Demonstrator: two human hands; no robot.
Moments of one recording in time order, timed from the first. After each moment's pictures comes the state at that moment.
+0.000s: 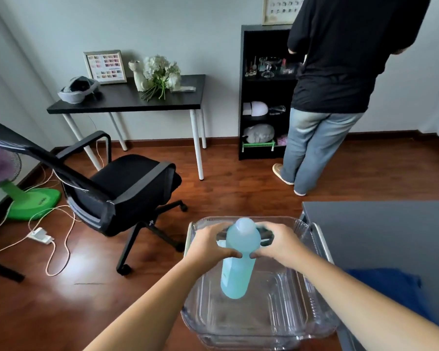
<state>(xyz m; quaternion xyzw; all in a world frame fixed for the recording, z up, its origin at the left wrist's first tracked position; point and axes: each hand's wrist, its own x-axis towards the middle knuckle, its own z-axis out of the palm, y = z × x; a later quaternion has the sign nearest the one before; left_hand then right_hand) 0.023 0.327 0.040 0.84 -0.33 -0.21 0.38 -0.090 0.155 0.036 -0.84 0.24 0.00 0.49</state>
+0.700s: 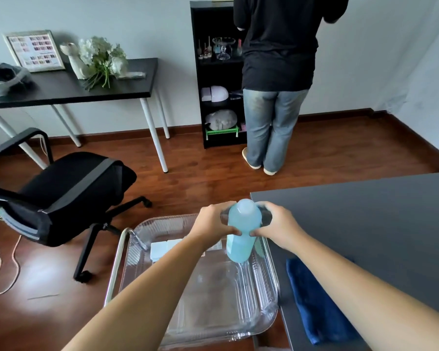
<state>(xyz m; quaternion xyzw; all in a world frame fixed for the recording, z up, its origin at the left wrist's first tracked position) -0.018 0.169 0.033 0.80 -0.40 -0.26 0.38 -0.155 0.032 0.035 -0.83 0.33 -0.05 0.45</state>
